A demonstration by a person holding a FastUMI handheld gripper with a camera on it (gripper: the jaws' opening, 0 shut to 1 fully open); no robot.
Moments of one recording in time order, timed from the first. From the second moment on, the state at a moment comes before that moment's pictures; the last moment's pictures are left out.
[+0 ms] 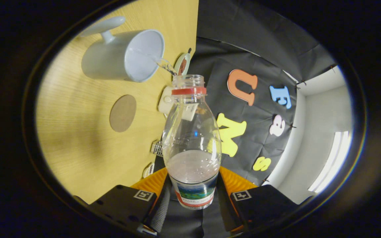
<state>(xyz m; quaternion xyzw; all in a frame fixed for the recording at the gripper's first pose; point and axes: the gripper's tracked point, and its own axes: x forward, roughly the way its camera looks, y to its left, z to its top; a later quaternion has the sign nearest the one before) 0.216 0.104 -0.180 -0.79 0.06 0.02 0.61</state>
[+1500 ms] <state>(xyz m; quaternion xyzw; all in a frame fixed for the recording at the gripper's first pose) 0.213 0.118 -0.168 -0.83 0.04 0.03 0.55</state>
